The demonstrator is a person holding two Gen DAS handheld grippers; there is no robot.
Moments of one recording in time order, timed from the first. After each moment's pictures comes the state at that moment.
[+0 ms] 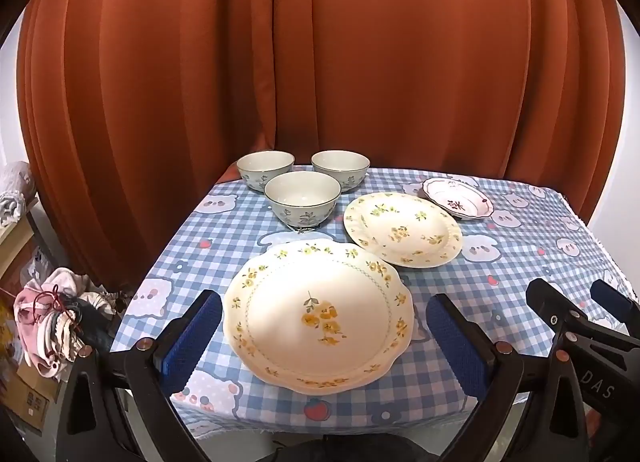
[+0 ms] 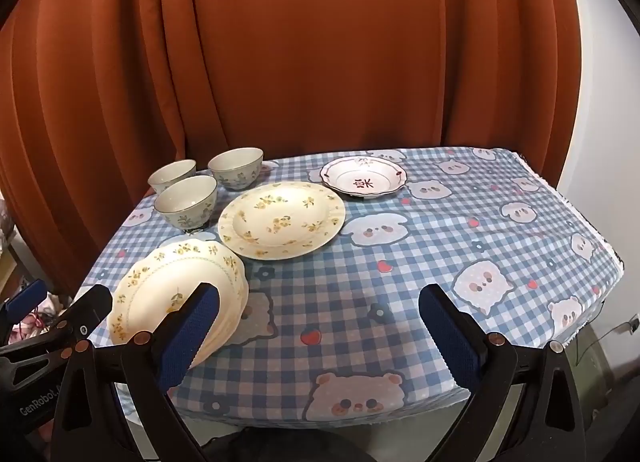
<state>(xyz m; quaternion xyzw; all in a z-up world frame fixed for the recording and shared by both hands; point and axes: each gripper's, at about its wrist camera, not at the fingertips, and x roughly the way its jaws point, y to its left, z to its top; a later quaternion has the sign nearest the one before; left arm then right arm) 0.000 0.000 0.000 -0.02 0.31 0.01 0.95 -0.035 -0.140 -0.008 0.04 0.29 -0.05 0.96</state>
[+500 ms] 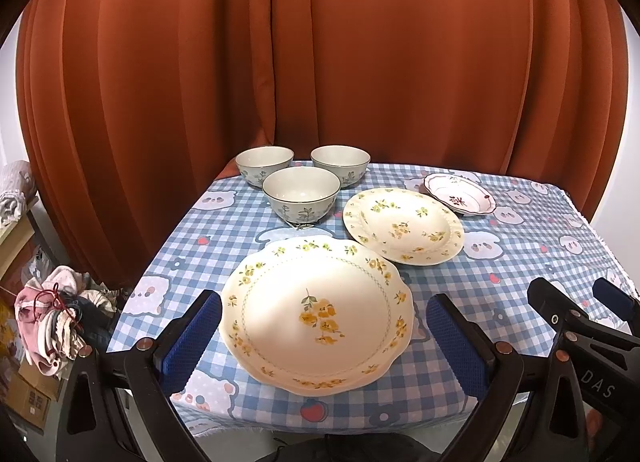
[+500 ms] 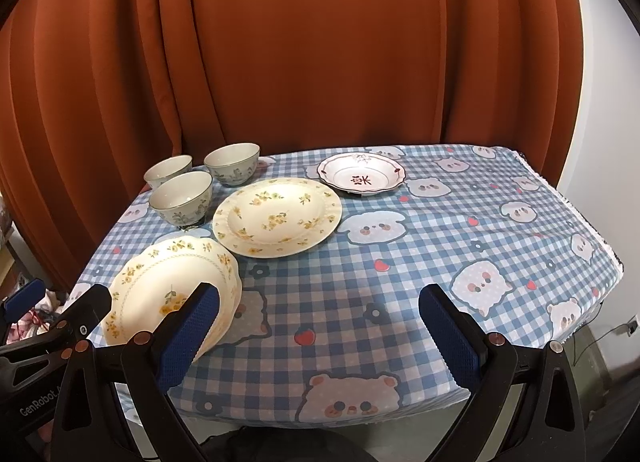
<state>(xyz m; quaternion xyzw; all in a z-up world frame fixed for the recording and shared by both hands) 0.000 0.000 -0.001 -0.02 0.31 0.01 0.95 -0.034 -0.143 -0.012 0.04 0.29 -0.05 0.95</state>
